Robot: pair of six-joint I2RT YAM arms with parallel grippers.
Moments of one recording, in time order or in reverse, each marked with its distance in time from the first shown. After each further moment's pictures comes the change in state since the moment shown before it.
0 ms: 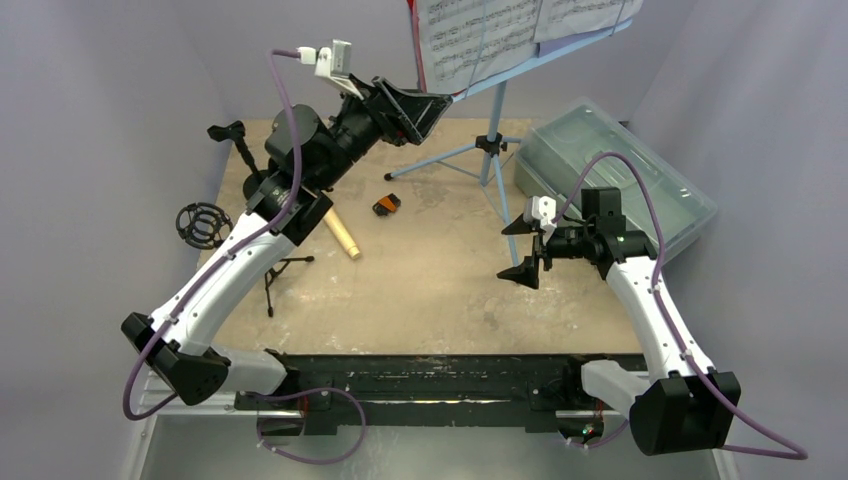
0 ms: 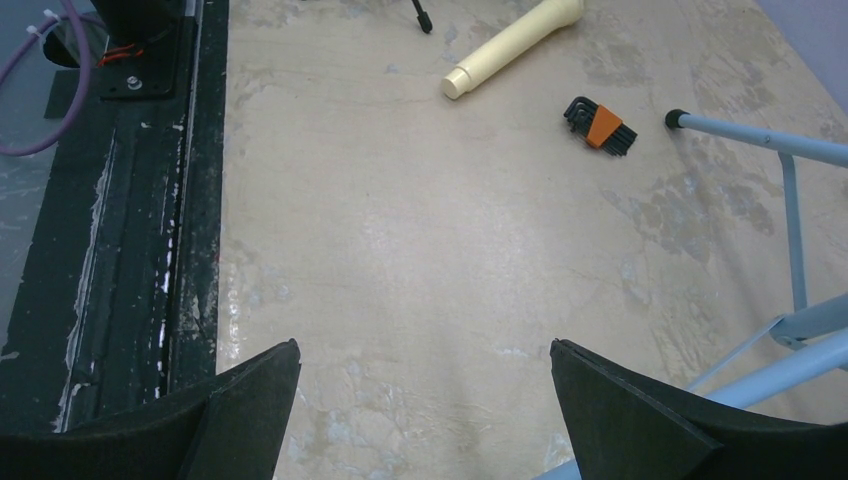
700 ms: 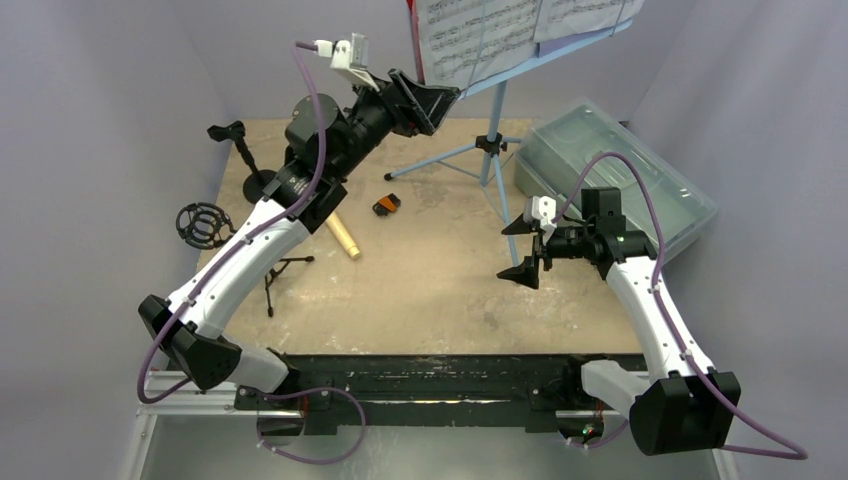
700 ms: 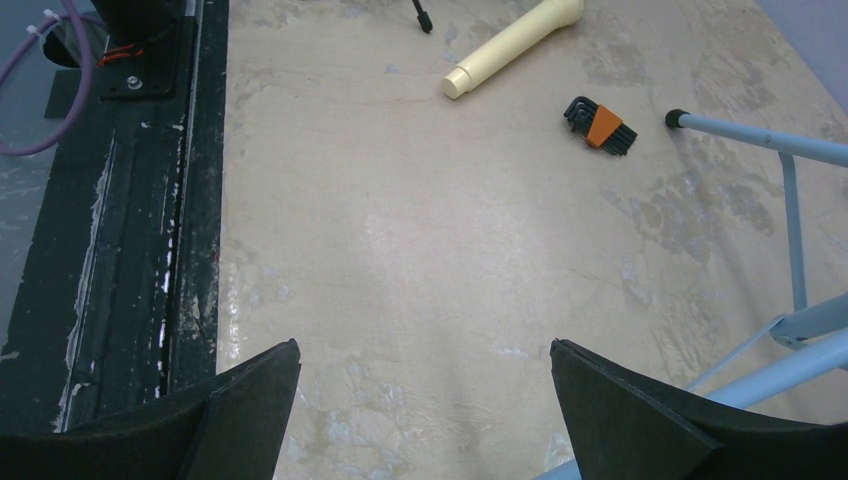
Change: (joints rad) left arm 0.000 0.092 0.056 -0.001 -0.048 0.050; right arm 0.000 0.000 0.000 0.000 0.000 0.000
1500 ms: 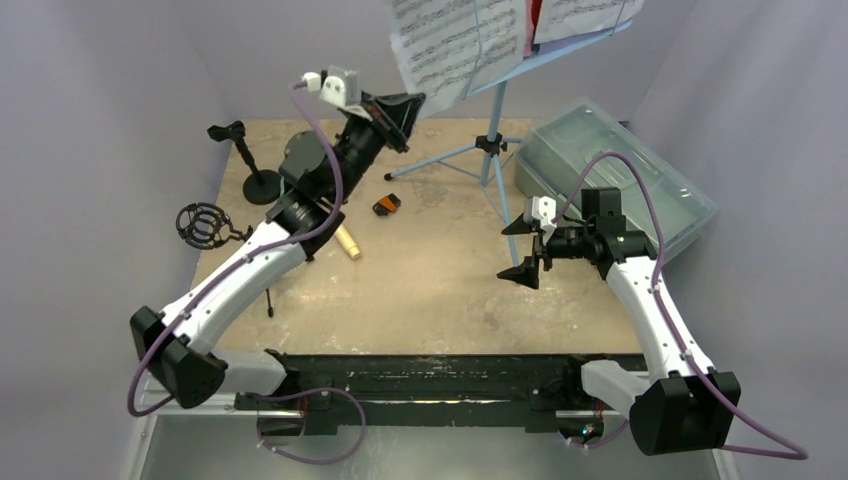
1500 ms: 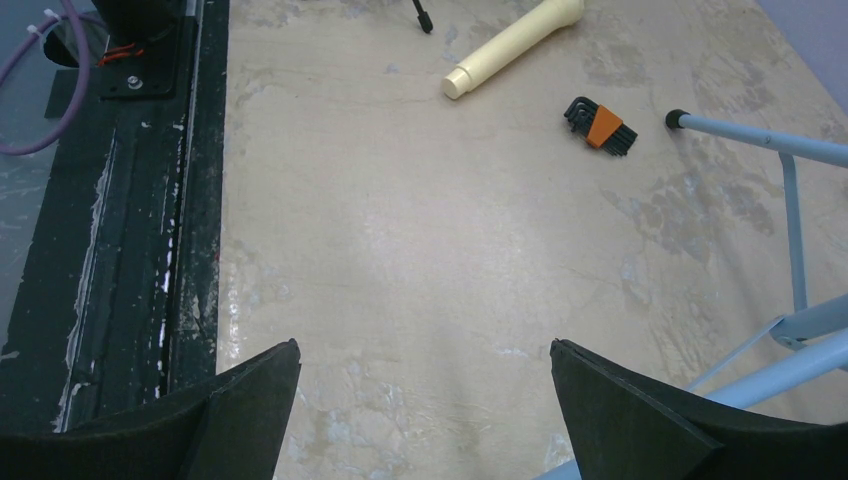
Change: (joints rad) left arm -0.012 -0.057 -0.190 0.264 -0.091 0.234; right arm 0.000 0.000 0.000 -0.001 0.000 -0.002
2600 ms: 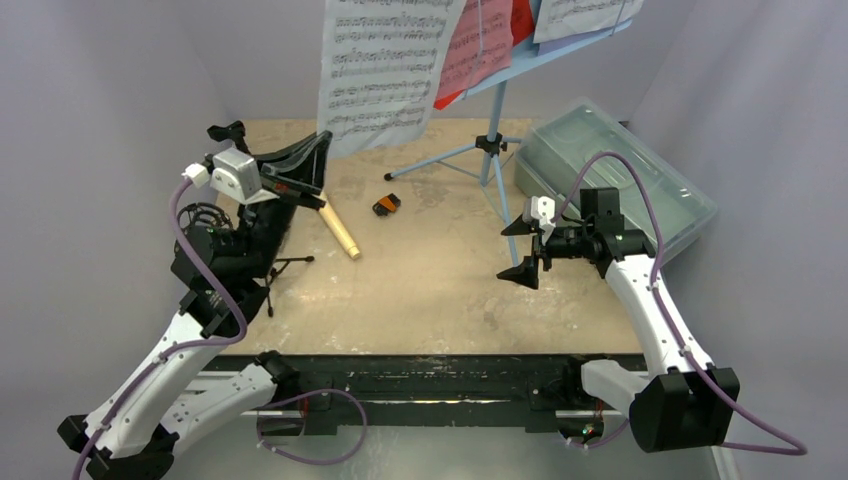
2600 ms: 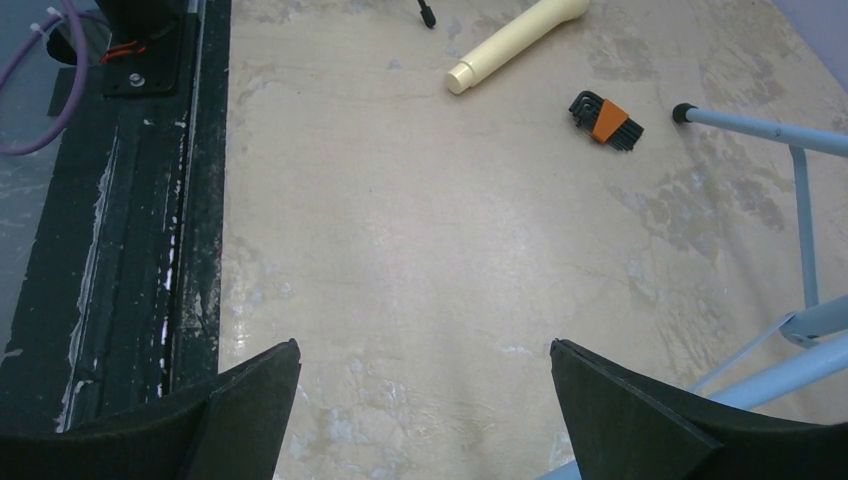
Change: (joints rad) left arm -0.005 -0.558 -0.342 -0.033 -0.135 0.309; right arm 0.000 0.014 -0.002 -0.005 0.000 -0.007
